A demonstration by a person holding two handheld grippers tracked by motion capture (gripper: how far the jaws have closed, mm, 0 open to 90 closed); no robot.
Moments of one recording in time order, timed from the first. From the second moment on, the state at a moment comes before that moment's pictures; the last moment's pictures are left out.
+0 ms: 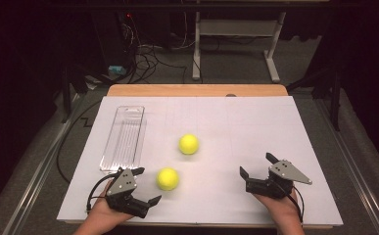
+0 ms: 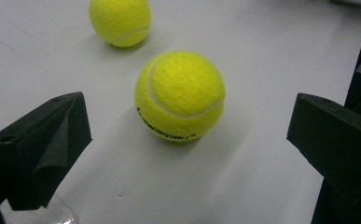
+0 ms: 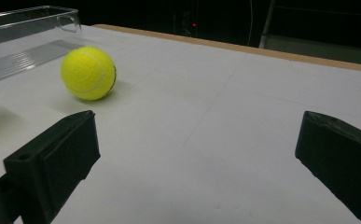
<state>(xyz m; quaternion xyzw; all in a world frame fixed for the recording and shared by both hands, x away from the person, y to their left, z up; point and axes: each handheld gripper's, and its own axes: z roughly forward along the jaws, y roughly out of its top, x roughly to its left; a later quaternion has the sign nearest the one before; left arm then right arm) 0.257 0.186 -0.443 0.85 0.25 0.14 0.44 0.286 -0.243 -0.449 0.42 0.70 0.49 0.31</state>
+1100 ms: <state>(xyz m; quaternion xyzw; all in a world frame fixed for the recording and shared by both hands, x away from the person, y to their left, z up) 0.265 0.171 -0.460 0.89 0.27 0.08 0.35 0.288 -0.245 -0.452 0.42 0.70 0.49 0.30</state>
